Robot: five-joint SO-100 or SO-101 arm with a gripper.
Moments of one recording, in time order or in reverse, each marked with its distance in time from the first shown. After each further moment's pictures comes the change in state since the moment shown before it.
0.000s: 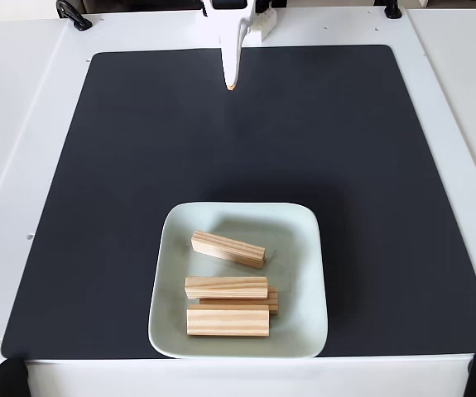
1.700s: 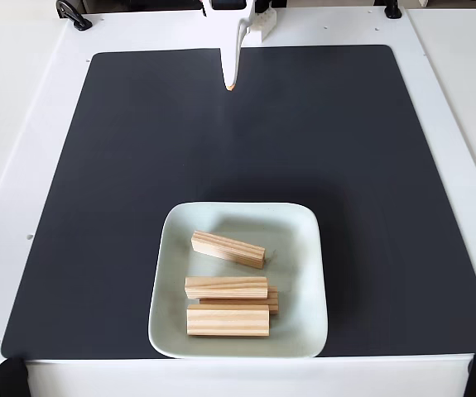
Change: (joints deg) arm 0.3 0.0 0.0 0.1 0.0
